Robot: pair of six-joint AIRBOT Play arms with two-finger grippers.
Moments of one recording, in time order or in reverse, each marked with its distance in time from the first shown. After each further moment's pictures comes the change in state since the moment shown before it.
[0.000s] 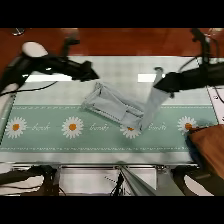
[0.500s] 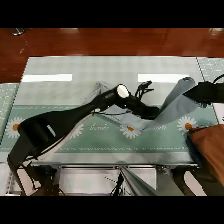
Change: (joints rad) left arm -0.636 -0.513 0.273 -0.237 0.225 -0.011; right arm -0.360 0.238 -0.159 -0.025 0.142 -0.031
